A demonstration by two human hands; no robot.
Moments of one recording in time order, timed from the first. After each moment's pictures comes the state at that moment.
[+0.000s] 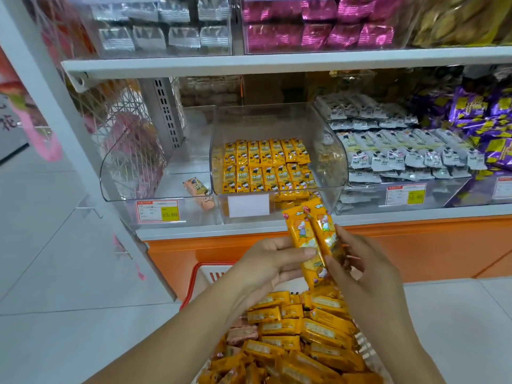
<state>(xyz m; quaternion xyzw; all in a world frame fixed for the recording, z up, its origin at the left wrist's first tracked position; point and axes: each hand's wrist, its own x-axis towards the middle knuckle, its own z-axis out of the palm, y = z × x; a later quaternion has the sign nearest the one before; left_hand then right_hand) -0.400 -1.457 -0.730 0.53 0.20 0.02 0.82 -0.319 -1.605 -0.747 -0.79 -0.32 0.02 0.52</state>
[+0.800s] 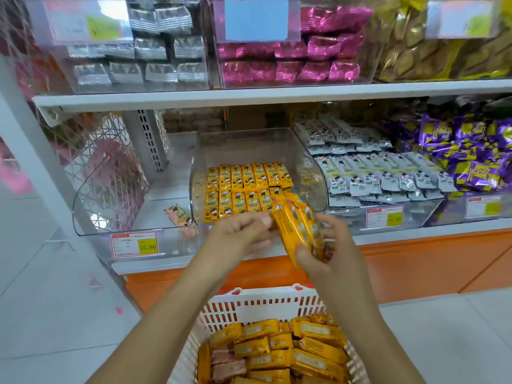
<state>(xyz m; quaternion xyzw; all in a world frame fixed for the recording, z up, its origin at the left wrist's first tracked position) -0.386 -1.425 -0.674 0.70 0.21 0.18 0.66 -0.305 -1.568 -0.702 -0.77 -0.28 0.06 0.57</state>
